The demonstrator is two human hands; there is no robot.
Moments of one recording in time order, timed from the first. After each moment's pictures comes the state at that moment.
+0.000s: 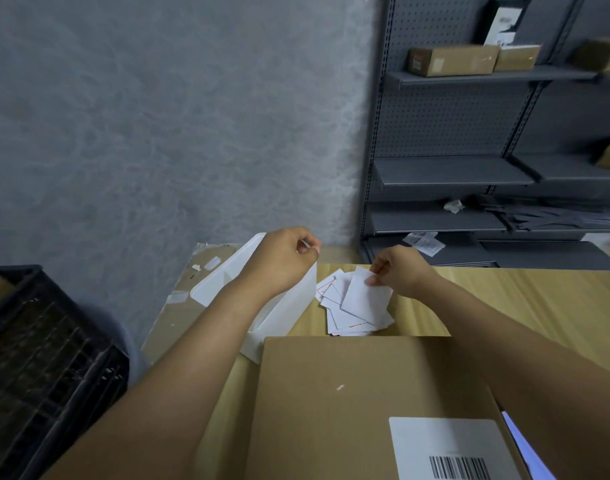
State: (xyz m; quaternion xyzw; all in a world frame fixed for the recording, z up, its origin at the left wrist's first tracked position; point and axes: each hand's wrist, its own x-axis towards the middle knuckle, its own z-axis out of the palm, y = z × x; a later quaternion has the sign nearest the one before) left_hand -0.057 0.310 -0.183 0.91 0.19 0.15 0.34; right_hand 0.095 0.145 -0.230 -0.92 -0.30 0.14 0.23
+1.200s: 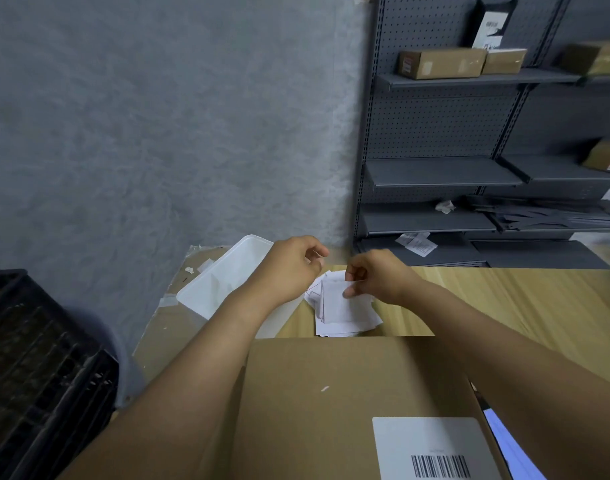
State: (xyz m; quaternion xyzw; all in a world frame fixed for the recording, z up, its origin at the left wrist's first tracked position) left_hand -0.046 0.285 -0.187 0.91 0.17 0.11 0.37; right_hand 0.086 0.145 -0.228 -0.87 -0.42 0.14 0.23
